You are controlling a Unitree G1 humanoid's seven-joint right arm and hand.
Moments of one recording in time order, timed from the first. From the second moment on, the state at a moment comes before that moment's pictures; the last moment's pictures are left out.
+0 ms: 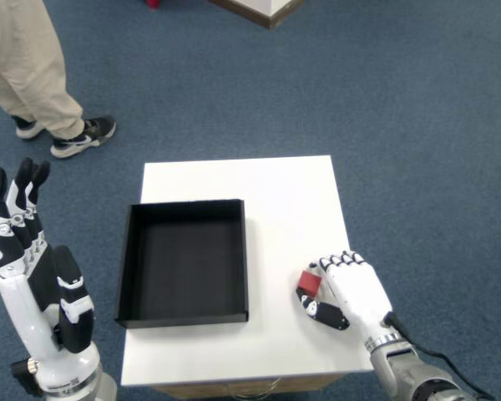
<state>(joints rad) -0.45 -0.22 0.41 1.47 -1.07 -0.40 -0.86</state>
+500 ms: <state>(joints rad) -0.43 -0.23 0.40 1.45 -1.07 -0.40 -0.86</state>
